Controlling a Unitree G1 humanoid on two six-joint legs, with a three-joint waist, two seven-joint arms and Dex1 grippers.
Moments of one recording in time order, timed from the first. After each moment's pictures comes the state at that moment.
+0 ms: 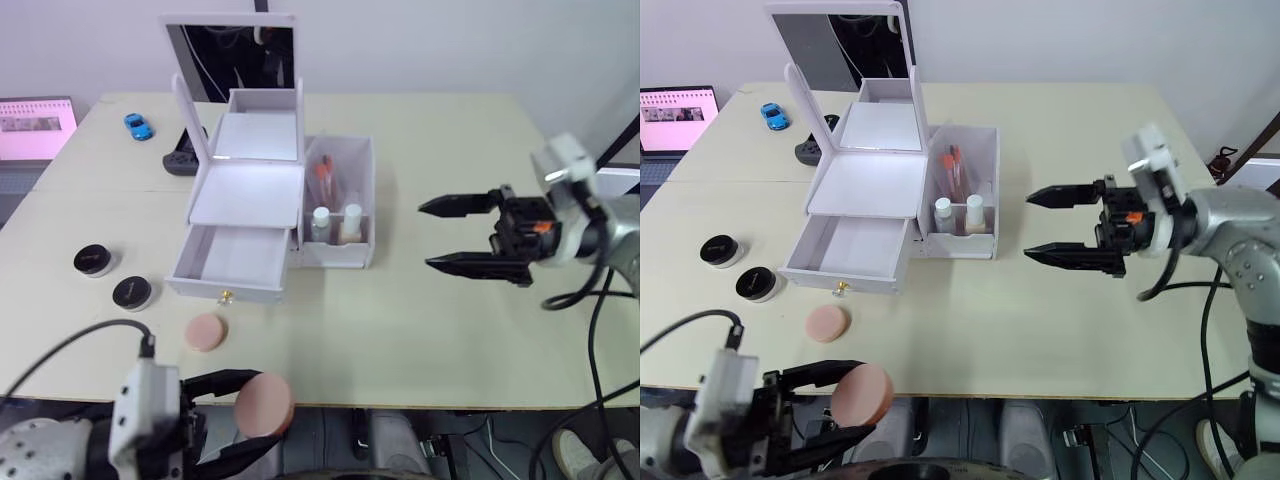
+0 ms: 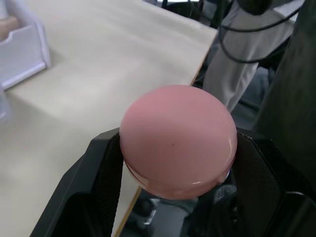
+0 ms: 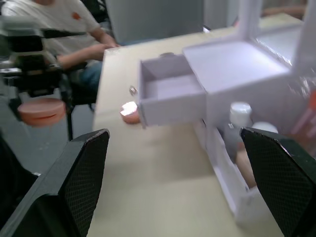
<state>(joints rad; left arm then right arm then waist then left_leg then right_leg) 0.82 0.94 0.53 -0.99 -1.02 0.37 -0.92 -0.53 -0.99 -0.19 -0.23 0.97 0.76 1.27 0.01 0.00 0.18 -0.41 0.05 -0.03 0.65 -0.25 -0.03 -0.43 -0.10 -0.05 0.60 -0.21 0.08</state>
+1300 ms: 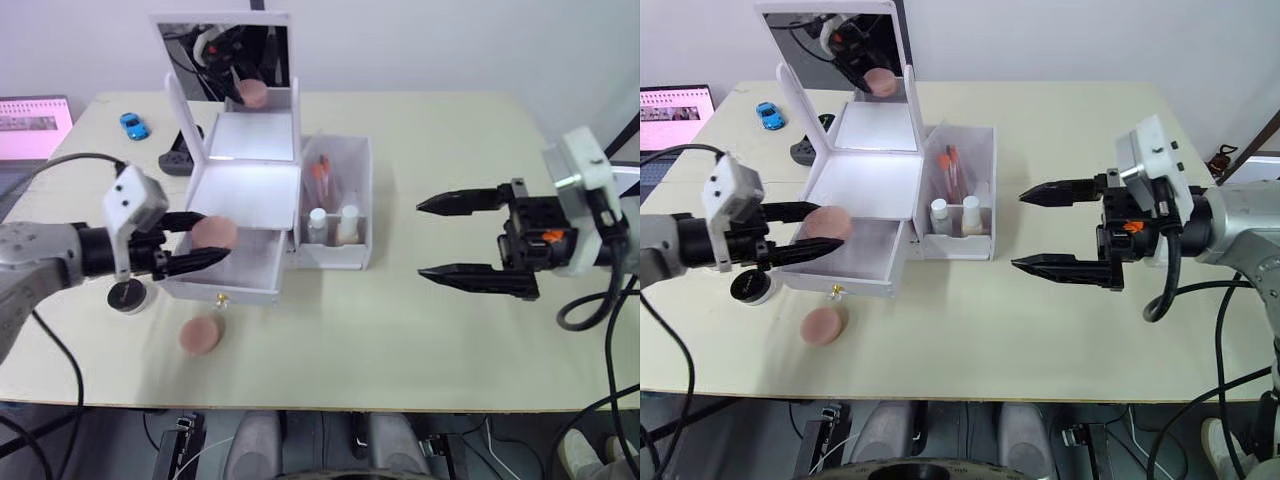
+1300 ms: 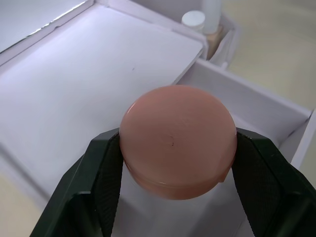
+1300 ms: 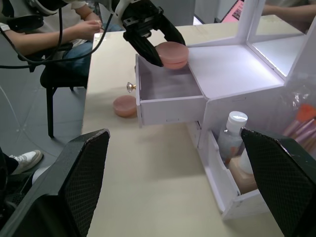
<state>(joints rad) -0.19 1.14 0.22 -0.37 -0.77 0.62 -0.88 -0.47 -1.04 -0.28 -0.49 0.99 0.84 1.08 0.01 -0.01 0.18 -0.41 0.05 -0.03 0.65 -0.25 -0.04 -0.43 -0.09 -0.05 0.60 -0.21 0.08</state>
